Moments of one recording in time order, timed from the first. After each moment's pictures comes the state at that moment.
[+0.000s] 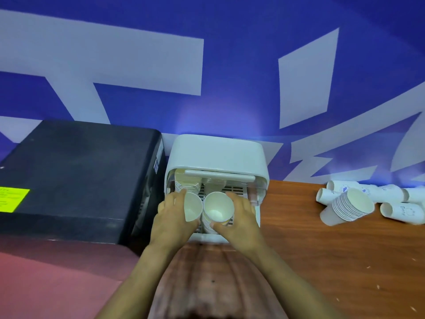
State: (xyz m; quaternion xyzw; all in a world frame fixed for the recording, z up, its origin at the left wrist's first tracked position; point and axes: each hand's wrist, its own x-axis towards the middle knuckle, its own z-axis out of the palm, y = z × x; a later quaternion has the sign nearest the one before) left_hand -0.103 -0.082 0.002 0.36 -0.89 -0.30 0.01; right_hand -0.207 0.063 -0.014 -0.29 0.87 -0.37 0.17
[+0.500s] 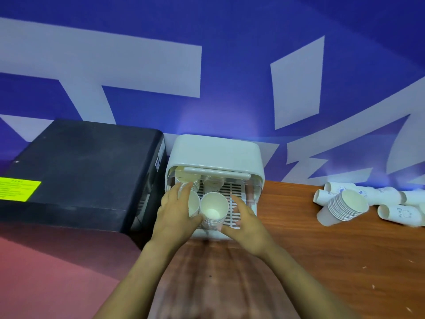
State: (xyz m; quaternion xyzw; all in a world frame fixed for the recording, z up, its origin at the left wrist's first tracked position) left_hand -0.097 -0.062 0.030 0.32 -0.89 -0.31 0.06; right_hand -0.217 0.096 -0.011 -0.30 0.85 -0.35 0.27
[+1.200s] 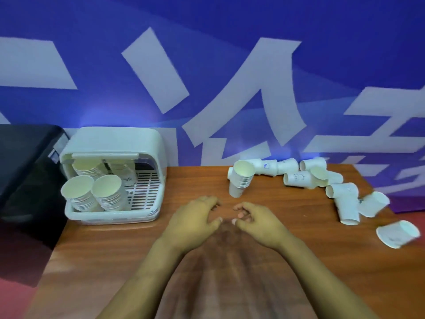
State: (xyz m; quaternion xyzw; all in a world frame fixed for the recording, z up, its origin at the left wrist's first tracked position) left_hand -0.191 0.223 0.076 0.07 -0.95 -0.31 0.02; right_hand -0.296 0.390 0.055 -0.27 0.88 -0.30 0.24
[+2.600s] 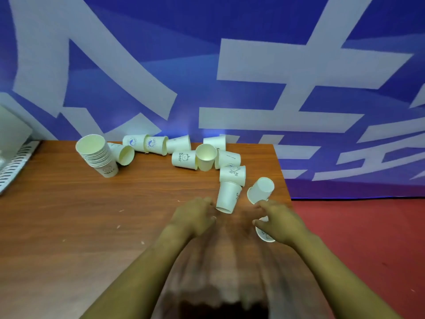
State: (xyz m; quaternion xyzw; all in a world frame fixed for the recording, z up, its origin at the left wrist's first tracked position) left_hand -0.471 0.614 -0.002 0.17 -0.93 -0.27 -0.17; right_hand -0.578 0.821 0.008 -0.29 0.92 -0.09 0.23
